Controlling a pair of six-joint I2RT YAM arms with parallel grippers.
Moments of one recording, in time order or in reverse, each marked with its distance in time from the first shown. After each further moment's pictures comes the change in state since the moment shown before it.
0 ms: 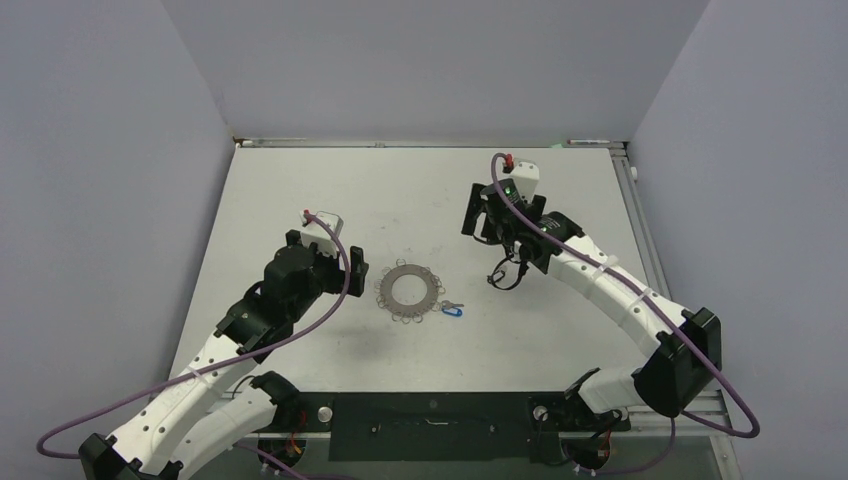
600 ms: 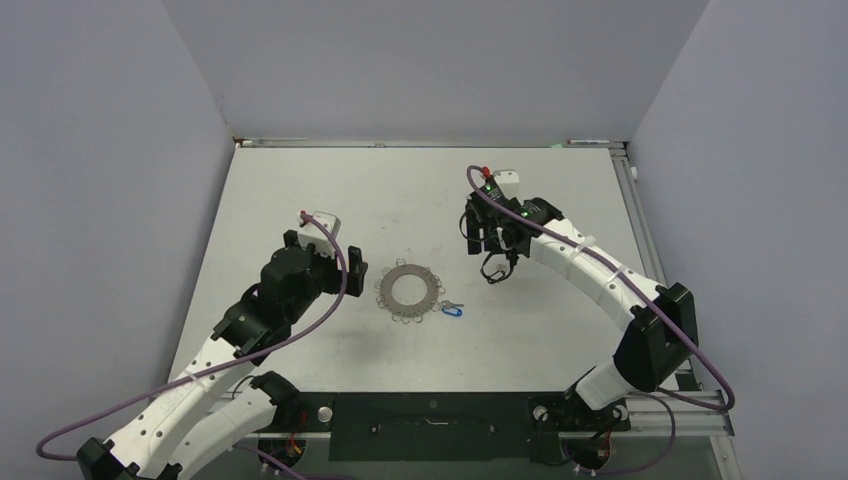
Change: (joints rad) left arm -0.002 -0.016 0.000 0.001 0.000 -0.005; right arm -0.003 0.125 0.122 -0.286 0.013 -0.139
